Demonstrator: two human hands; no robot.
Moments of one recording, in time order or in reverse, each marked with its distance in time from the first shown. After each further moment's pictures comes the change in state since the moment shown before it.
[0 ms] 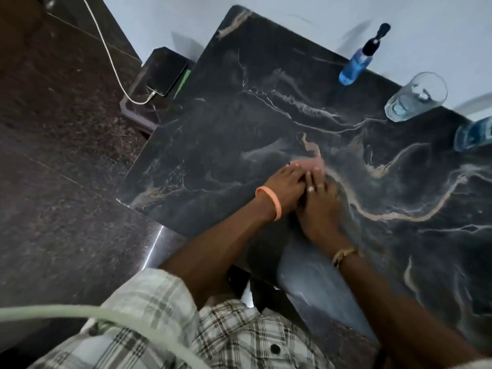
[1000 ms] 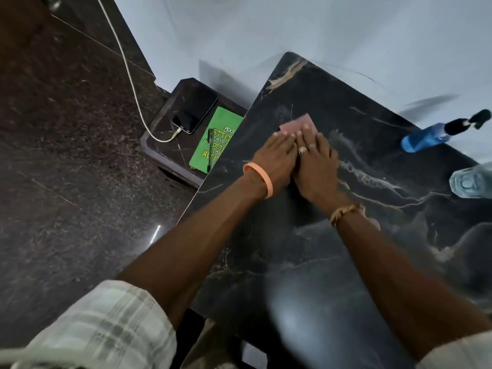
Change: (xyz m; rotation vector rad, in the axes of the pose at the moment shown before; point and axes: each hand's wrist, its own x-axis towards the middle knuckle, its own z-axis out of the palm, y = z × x) left_hand 0.048 -0.241 -0.089 0.046 0.075 -0.170; right_hand 0.242 -0.161 -0.043 -0.165 0.072 -0.170
